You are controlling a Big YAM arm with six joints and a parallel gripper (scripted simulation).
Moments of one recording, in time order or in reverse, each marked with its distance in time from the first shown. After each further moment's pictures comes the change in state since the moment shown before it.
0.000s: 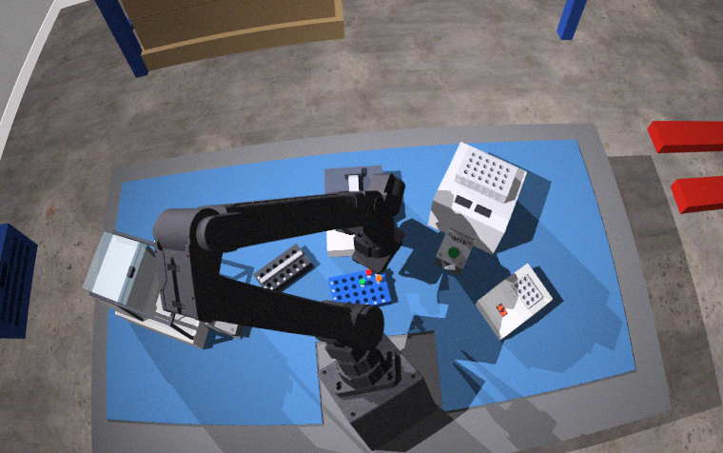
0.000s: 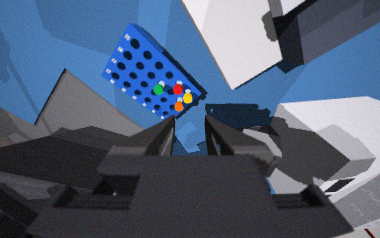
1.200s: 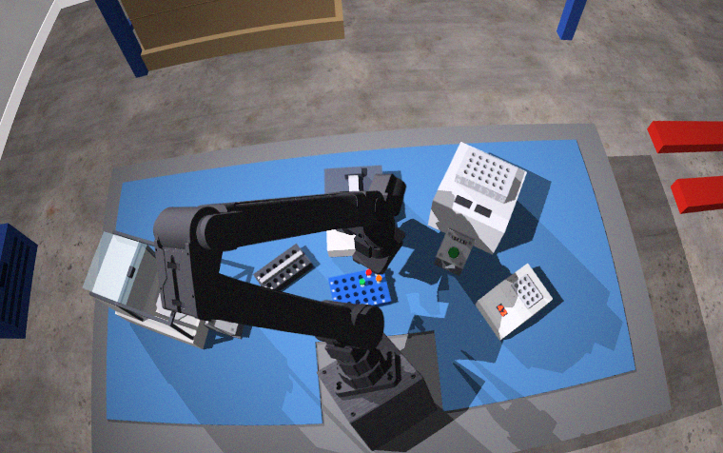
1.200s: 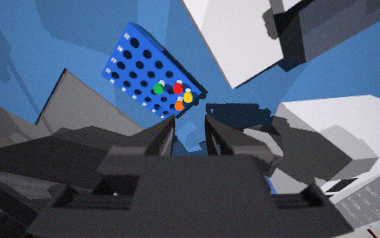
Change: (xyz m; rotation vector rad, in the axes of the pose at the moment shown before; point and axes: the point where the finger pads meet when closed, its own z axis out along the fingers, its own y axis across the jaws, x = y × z) arm 0.001 0.000 0.000 -0.003 0.001 0.006
